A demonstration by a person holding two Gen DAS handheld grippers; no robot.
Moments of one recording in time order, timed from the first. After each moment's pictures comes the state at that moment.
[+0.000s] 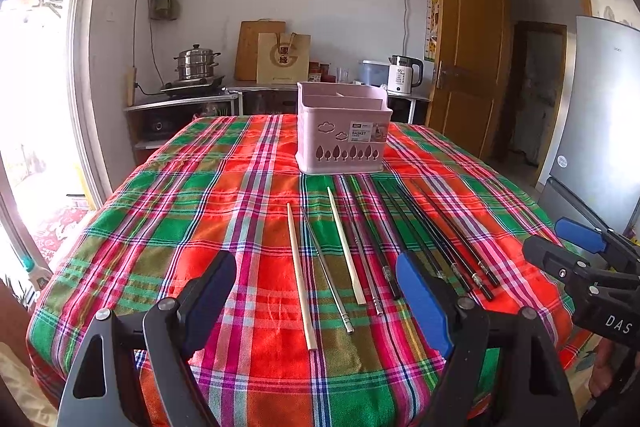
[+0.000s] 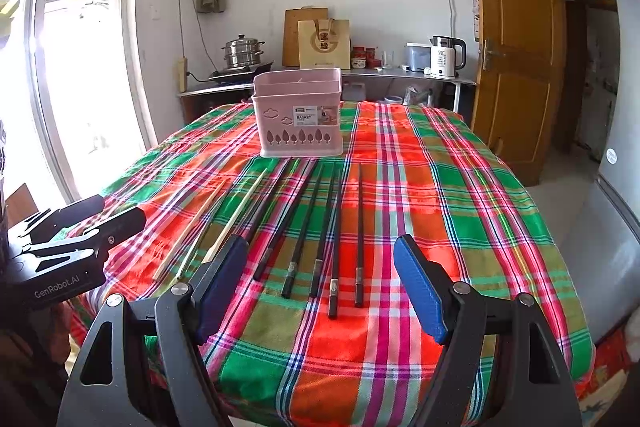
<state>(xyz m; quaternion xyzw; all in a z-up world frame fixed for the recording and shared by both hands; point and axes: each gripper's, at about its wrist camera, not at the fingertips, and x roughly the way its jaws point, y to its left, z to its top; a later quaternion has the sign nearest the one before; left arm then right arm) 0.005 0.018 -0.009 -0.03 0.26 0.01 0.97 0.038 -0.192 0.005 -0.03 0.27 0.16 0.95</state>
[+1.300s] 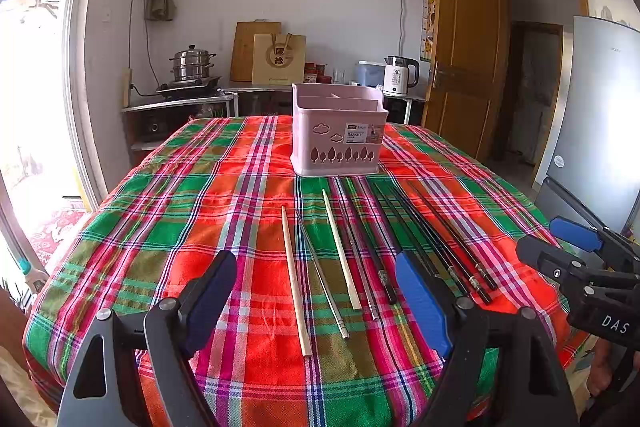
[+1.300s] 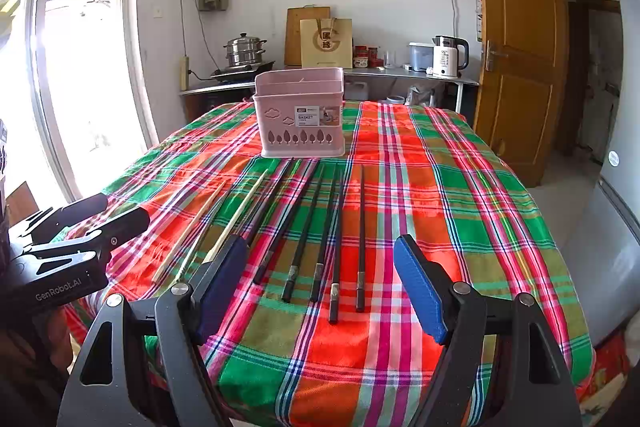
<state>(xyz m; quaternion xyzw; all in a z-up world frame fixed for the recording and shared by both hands) 0.012 0.018 -0.005 -0.04 0.26 0.00 0.97 0.042 -0.190 0.004 -0.03 0.27 0.16 0.95</state>
